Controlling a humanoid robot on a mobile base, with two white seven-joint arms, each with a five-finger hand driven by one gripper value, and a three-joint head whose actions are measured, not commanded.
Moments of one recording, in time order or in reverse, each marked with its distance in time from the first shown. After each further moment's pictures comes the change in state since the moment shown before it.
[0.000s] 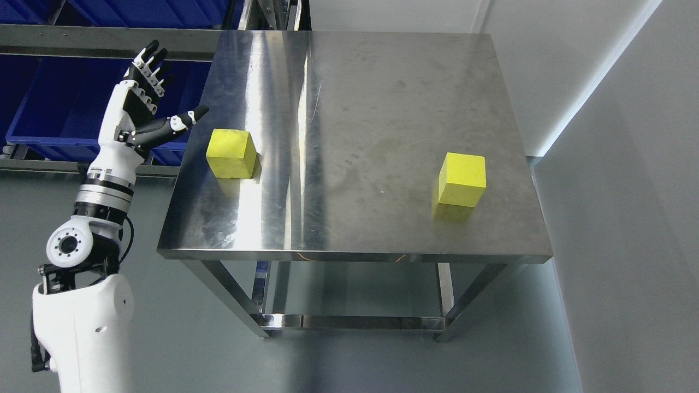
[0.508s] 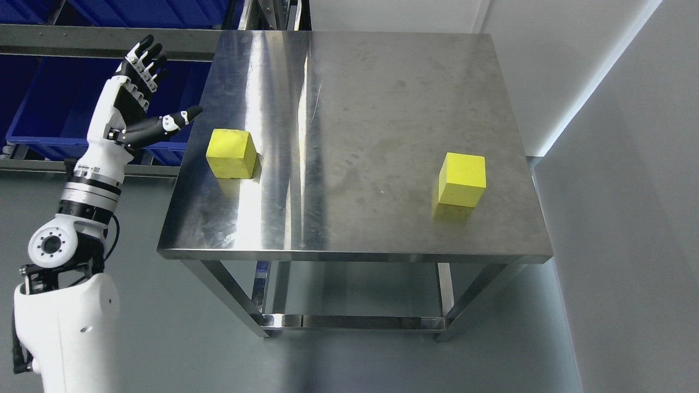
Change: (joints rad) left arm 0.002 0.058 0.021 -0.015 0.001 -0.021 -0.111; right arm 0.000 0.000 0.000 0.000 -0.002 0.000 0.000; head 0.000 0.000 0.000
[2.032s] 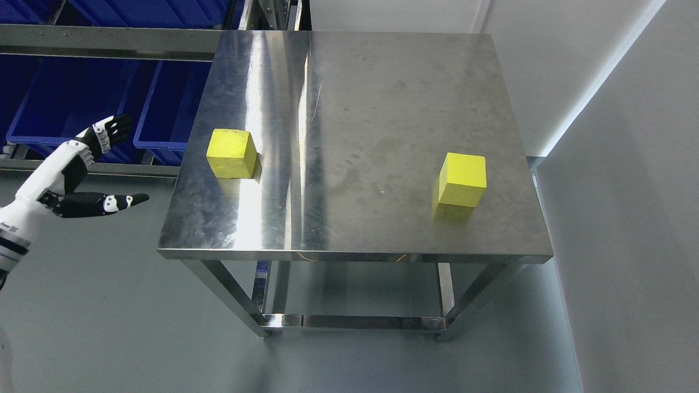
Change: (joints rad) left arm 0.119 0.186 0.198 0.074 -0.104 -0.199 -0.413; right arm 0.000 0.000 0.000 0.000 0.000 0.000 0.000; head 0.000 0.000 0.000
